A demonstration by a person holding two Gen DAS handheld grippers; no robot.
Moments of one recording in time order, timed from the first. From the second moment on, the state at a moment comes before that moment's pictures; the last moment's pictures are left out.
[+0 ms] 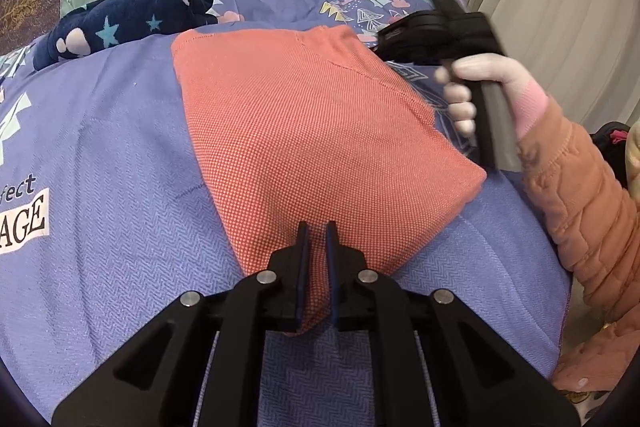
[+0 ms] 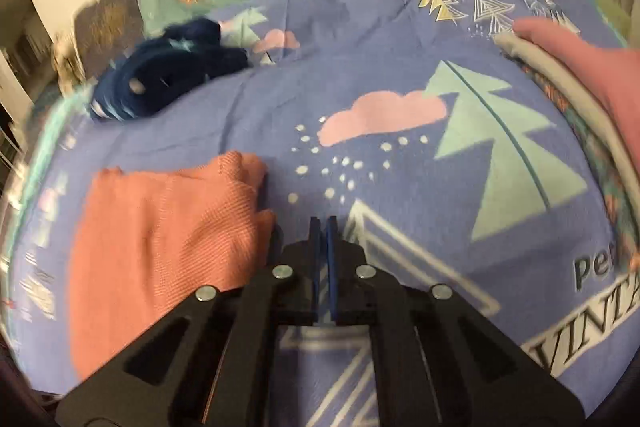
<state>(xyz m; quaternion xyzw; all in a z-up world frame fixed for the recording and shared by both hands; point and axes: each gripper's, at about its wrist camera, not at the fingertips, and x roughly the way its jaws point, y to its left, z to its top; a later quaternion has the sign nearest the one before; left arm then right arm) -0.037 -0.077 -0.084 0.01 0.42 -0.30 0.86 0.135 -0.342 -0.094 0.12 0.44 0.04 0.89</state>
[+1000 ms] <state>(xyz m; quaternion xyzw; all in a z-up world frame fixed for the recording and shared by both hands) -0.039 -0.073 -0.076 0.01 0.42 -0.27 0.87 0.042 -0.305 -0.087 0.07 0.42 0.14 0.89</state>
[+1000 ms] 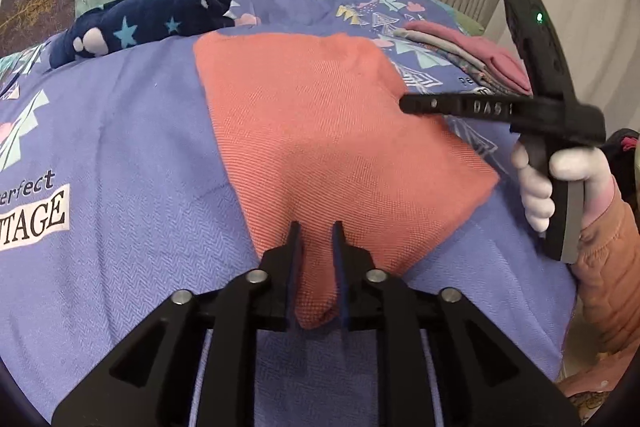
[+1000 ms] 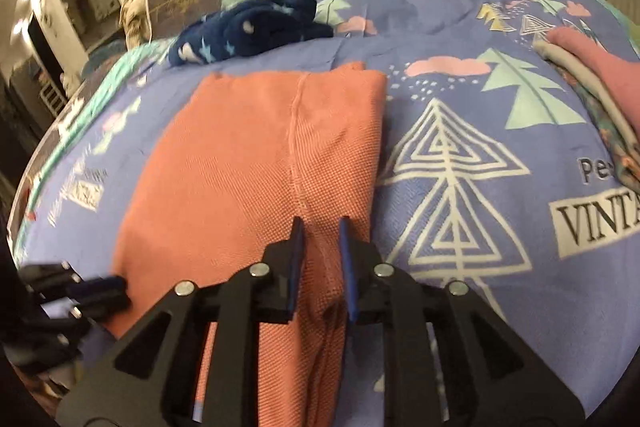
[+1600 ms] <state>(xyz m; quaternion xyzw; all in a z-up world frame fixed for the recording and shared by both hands) -0.006 -0.068 -0.061 0.02 0.41 -0.25 0.88 0.037 -0.340 -0.091 0.14 0.44 0.17 0.87</state>
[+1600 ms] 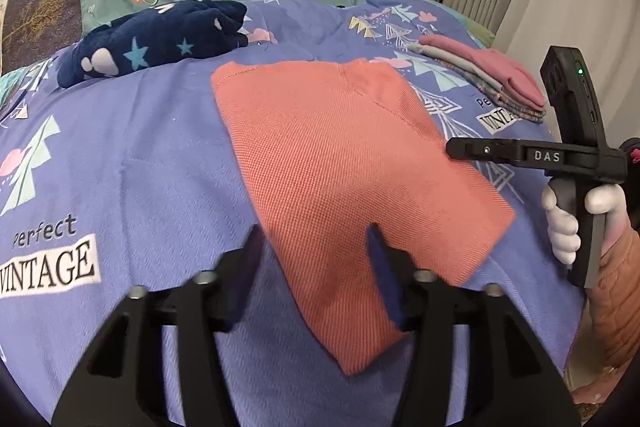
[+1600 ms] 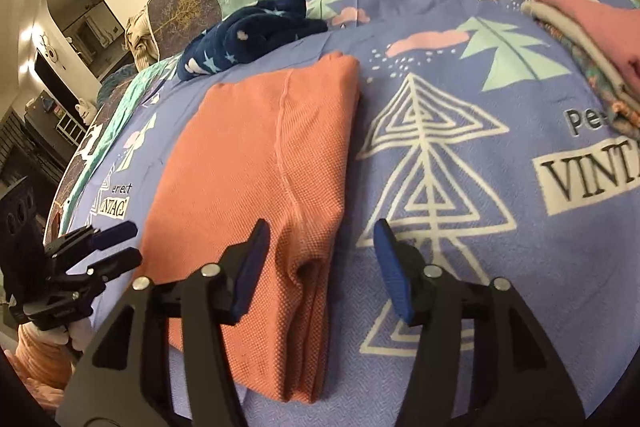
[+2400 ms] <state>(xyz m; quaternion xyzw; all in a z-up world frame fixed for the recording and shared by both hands) 0.091 -0.051 -0.095 -0.16 0.48 -0.34 0.79 0.074 -0.349 -0.104 0.18 0.48 0.24 0.82</state>
